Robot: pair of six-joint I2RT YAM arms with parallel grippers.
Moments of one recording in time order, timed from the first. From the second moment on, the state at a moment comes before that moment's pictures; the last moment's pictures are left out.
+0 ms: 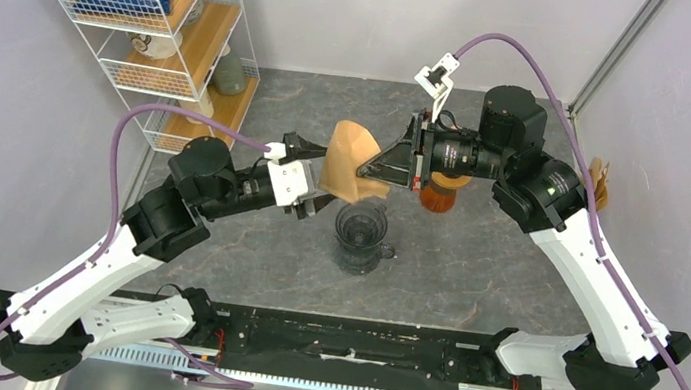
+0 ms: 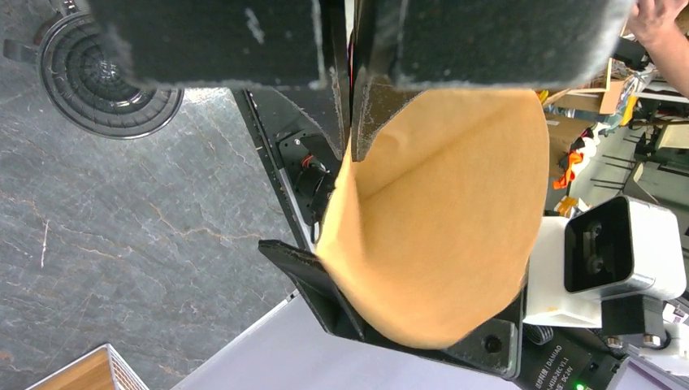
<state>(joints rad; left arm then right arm) -0.86 0.87 1.17 -0.29 0.29 0.46 0.68 1.29 1.67 -0.58 -0.74 0.52</state>
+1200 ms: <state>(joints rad) -0.86 0.87 1.17 -0.37 0.57 0.51 0.68 1.29 1.69 -0.64 -0.80 0.26</state>
